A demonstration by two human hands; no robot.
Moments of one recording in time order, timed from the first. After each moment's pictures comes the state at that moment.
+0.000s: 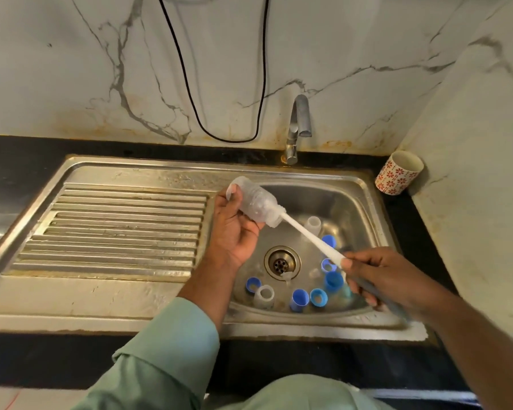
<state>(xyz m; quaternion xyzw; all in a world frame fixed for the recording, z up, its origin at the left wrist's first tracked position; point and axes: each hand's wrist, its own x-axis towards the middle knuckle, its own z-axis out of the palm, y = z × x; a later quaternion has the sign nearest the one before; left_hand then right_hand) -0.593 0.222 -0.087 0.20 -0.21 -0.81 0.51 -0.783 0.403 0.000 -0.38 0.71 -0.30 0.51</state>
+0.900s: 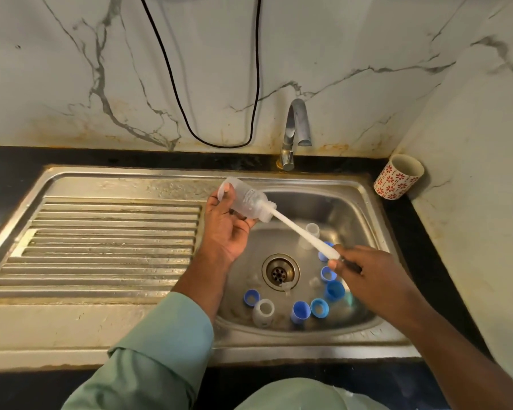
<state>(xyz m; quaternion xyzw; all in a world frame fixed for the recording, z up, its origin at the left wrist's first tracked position) -0.601 0.178 -0.095 0.29 -0.18 -0.79 0.50 -0.775 0.367 -0.017 -0.52 0.79 -0.19 0.26</state>
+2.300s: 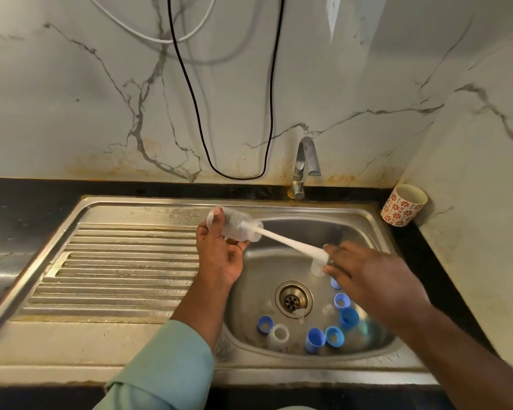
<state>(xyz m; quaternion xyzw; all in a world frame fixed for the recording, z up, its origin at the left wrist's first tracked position) -0.562 0.192 -0.059 0.34 -0.09 -0.74 0.57 -0.750 0.354 0.014 -0.69 0.73 -0.03 -0.01</state>
